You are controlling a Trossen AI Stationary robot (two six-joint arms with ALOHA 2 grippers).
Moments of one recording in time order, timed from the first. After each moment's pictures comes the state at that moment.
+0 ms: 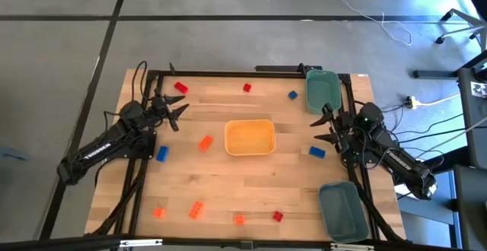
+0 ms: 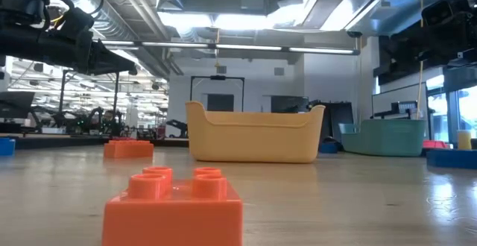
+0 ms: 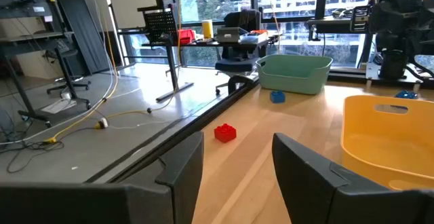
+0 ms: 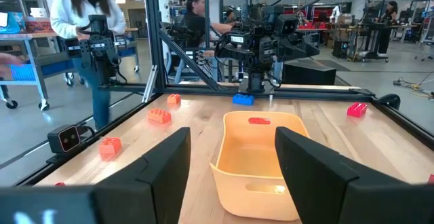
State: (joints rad) left arm 0.66 0.01 0.01 0.04 0.09 0.06; right arm -0.79 0.01 0.01 0.08 -1.01 0.07
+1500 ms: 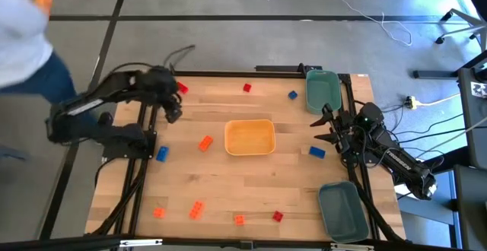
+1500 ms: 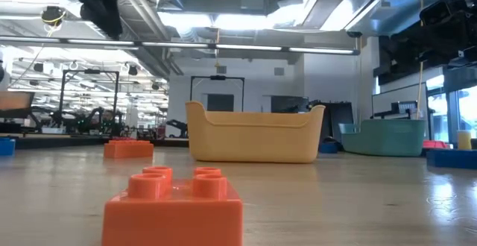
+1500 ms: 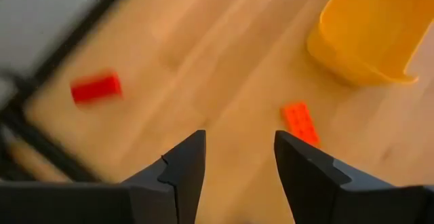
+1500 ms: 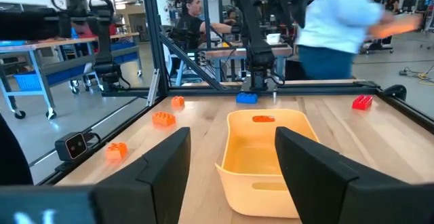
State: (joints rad) left arm 0.42 0.97 1.16 -1.20 -0.08 -0.26; right arm -0.79 0.01 0.01 0.08 -1.01 0.13
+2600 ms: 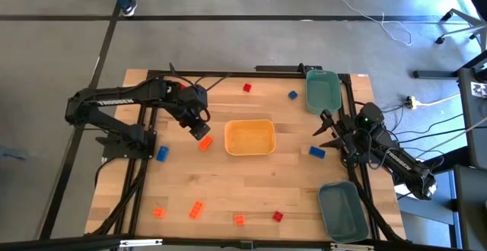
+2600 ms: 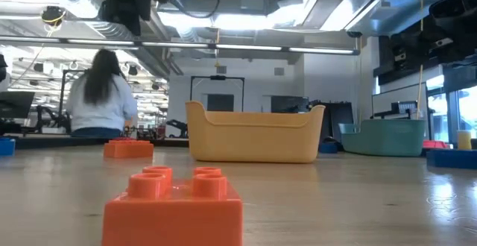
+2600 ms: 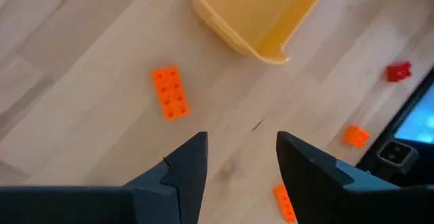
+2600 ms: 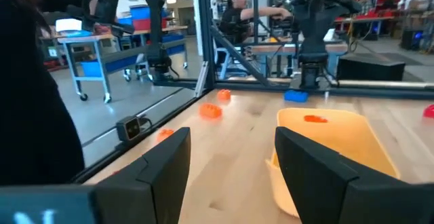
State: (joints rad) left arm 0.15 1.27 1.28 -1.11 0.15 -0.73; right arm -0.79 0.01 0.01 0.08 -1.22 0.15
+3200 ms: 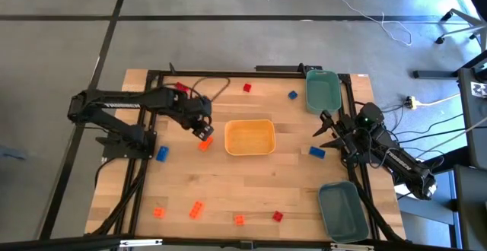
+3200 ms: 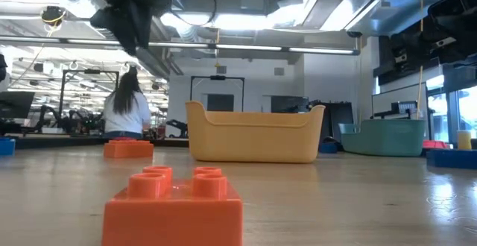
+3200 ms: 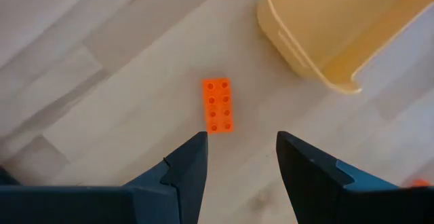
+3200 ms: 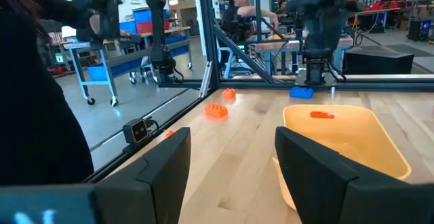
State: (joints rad) left arm 0.08 1.32 1.20 -1.10 -0.06 -0.87; right arm -0.79 0.01 0.01 0.08 -1.22 0.18
